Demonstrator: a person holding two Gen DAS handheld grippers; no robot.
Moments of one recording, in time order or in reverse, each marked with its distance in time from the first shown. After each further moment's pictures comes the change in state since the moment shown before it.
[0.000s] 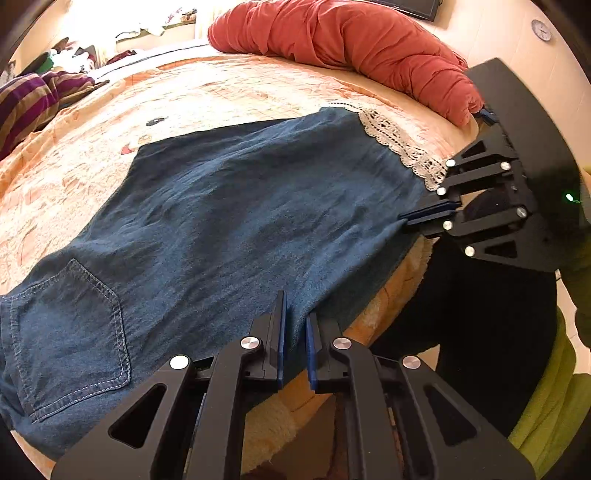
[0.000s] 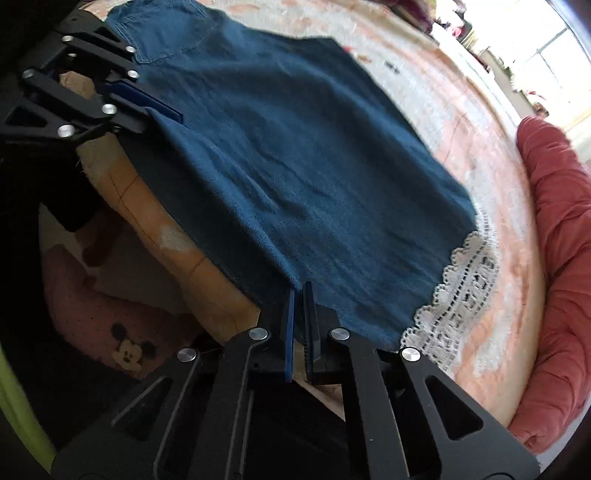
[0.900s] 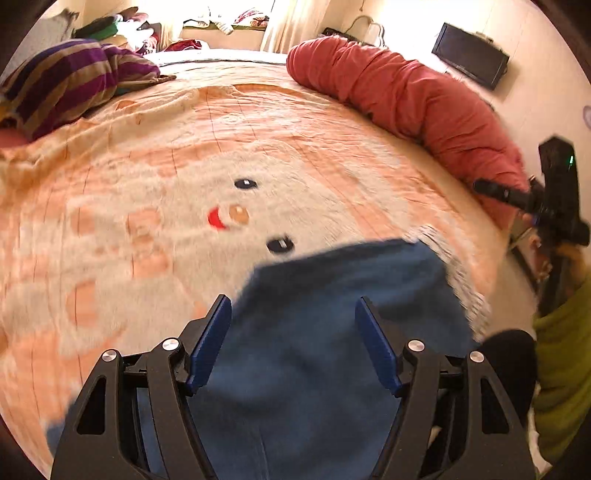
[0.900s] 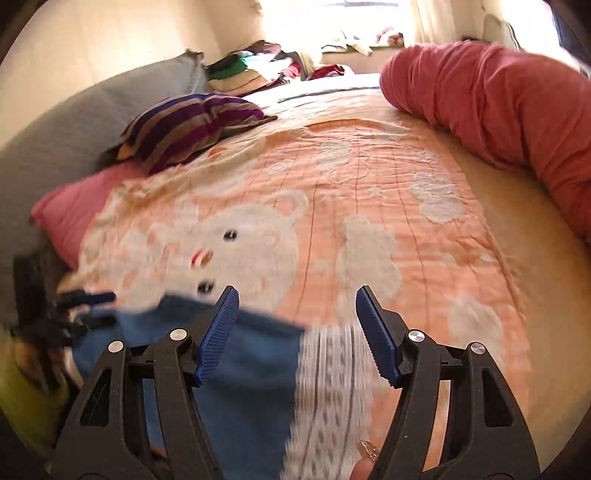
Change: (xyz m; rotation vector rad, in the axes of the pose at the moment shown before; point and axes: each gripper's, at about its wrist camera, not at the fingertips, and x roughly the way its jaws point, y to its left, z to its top) left arm -0.015 0.113 0.117 -0.249 -0.087 0.055; right arm -0.059 -0.233 0.020 0.798 -0.481 0.146
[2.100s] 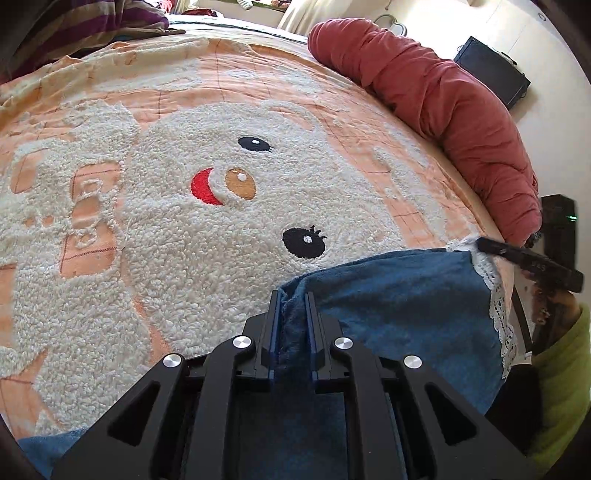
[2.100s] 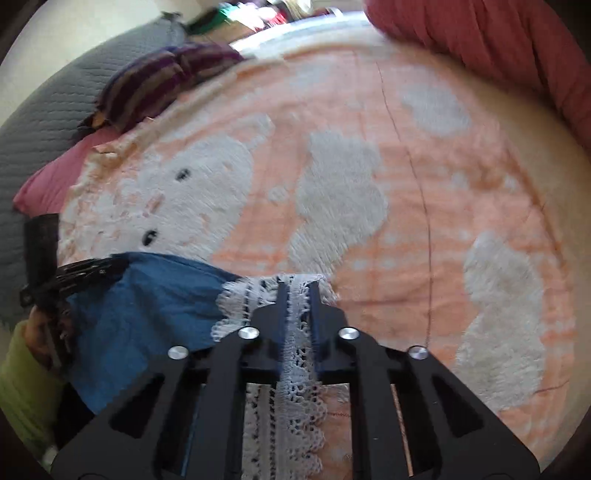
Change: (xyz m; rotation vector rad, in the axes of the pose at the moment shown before) left arm 0.083 0.032 -0.011 -0.137 0.037 -0.082; right arm 0.057 -0.053 -0.055 0.016 0.154 0.041
